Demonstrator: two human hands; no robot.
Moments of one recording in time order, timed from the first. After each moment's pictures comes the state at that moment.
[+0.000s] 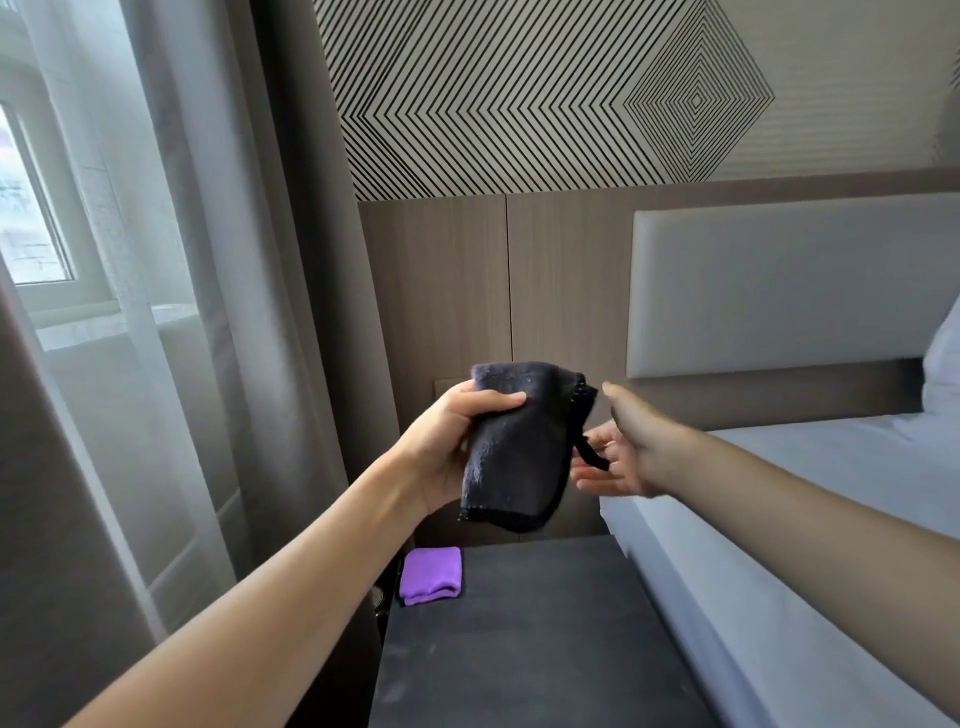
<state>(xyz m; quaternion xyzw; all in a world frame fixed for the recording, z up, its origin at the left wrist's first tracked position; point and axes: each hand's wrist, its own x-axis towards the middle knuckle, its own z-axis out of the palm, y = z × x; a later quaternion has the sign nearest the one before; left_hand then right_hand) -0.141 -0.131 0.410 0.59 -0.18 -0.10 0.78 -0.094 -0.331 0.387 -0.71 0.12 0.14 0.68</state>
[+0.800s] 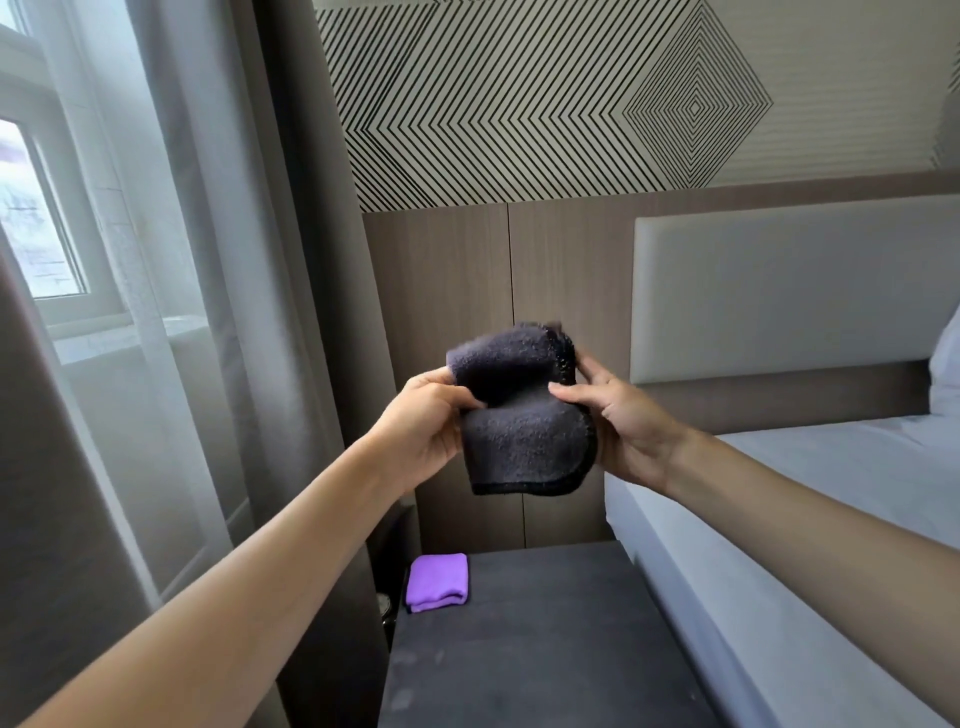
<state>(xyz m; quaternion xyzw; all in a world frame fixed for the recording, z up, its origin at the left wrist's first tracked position) -0.125 -0.111 0.427 0.62 -0.12 -0.02 0.78 -0.114 -0.315 0.407 -0.53 -0.21 0.10 0.82</state>
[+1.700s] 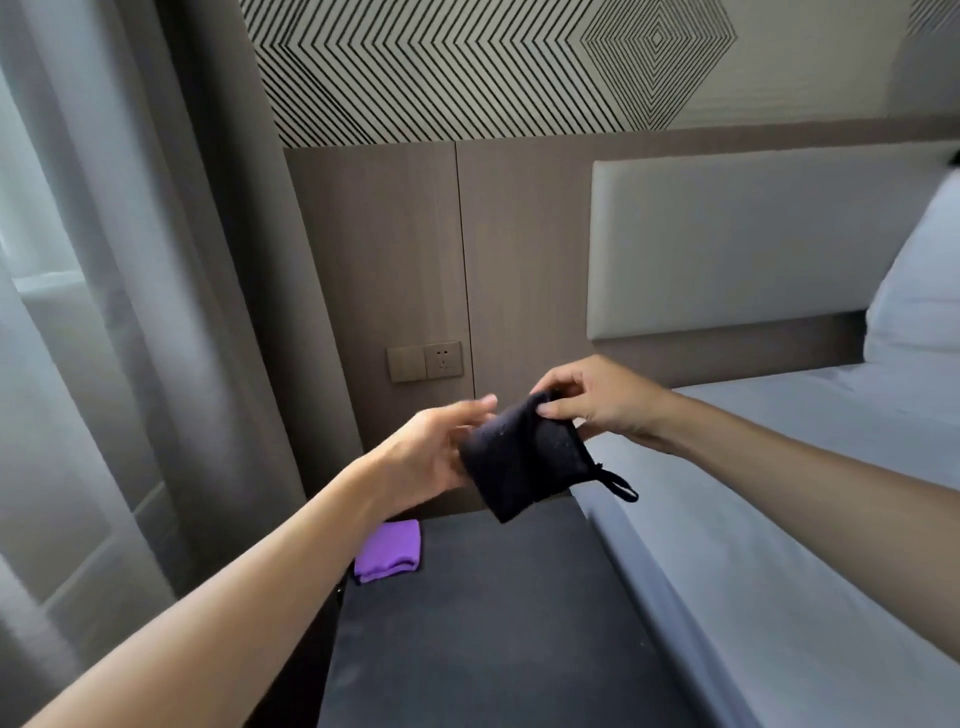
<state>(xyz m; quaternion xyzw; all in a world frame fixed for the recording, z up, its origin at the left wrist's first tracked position) -0.068 -0.145 0.334 0.67 -0.10 -0.20 0.71 -0.073 -0.378 0.366 -0.84 -0.18 0.02 0.51</state>
